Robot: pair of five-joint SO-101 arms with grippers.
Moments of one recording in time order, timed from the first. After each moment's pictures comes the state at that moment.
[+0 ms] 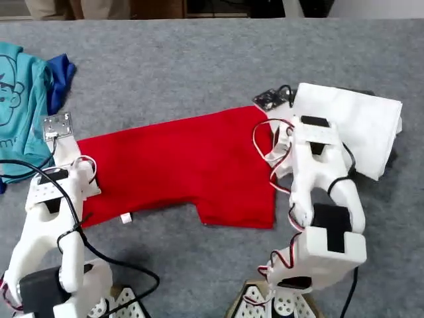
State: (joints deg) left arm -19.9 -22.0 60.1 33.5 -10.2; right arm 4.8 7.7 26.6 59.2 31.4
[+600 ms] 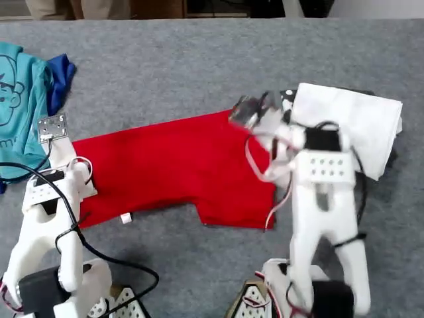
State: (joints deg) left arm -21.8 -22.0 60.5 33.5 -10.8; right arm -2.0 -26.8 33.3 79.5 50.7
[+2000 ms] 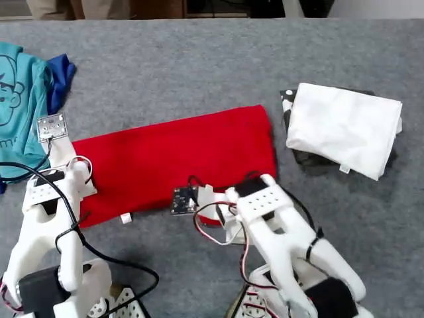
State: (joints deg) left arm -21.8 -21.8 60.7 31.9 -10.8; right arm -27.8 -25.0 63.2 62.8 53.1
